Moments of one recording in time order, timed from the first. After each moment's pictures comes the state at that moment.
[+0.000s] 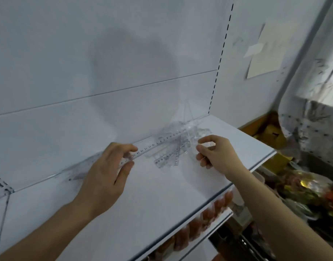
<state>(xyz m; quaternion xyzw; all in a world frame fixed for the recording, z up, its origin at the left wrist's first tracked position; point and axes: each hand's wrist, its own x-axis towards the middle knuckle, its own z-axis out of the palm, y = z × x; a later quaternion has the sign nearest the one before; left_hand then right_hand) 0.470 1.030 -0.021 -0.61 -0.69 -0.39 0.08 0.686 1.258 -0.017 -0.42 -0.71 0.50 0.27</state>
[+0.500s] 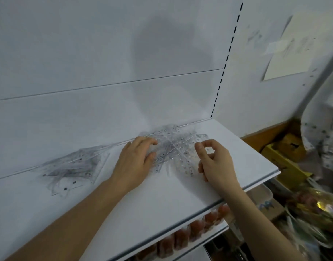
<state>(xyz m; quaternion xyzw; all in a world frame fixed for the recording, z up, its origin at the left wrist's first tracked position) 0.501 1.159 -0.063 -0.53 -0.78 -0.32 0.02 0.701 1.296 -0.034 -0.37 -0.75 0.46 0.31</state>
